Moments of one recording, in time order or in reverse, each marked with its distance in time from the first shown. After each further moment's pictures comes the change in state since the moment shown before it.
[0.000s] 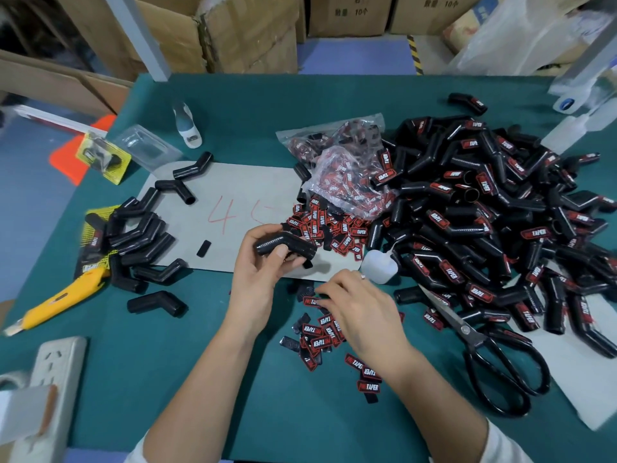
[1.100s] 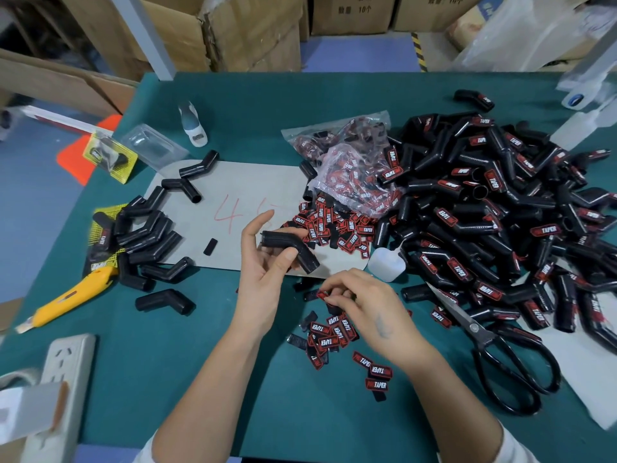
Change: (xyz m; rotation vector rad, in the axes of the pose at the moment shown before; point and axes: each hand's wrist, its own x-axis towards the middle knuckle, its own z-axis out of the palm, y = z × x) left_hand -0.003 -0.001 -0.007 0.118 -0.092 0.132; right_hand 0.005 0.006 -0.013 0.564 -0.287 0.305
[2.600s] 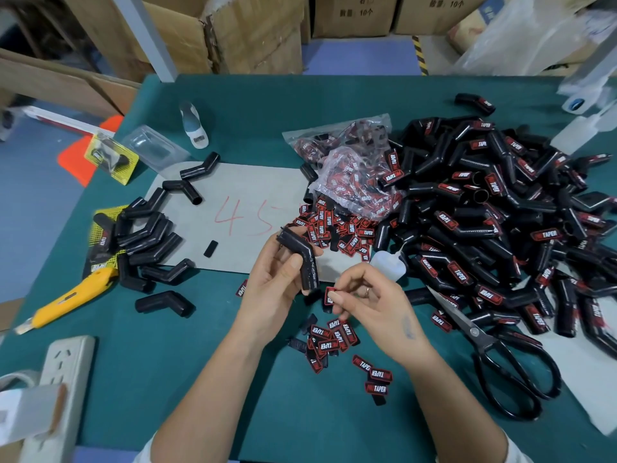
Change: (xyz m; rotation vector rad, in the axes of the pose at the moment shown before) left_hand -0.010 0.021 0.017 -0.226 -0.066 -0.269; right_hand -0.007 -0.018 -0.012 0.678 0.034 0.091
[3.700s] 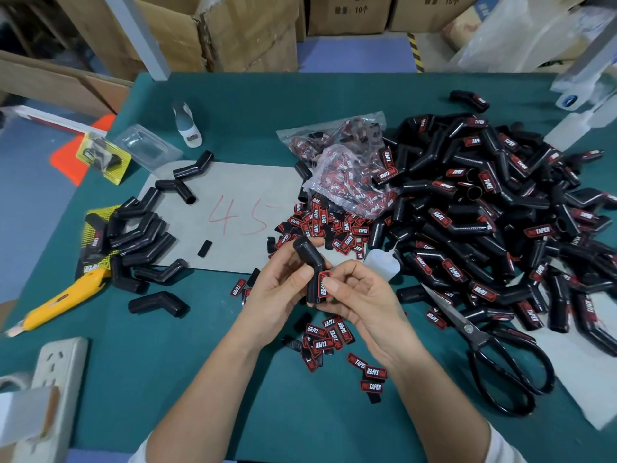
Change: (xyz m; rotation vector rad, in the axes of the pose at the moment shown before) left_hand -0.007 -0.001 0.005 0.111 -0.131 -0.072; right_hand 0.007 -0.006 0.016 0.525 0.033 0.172
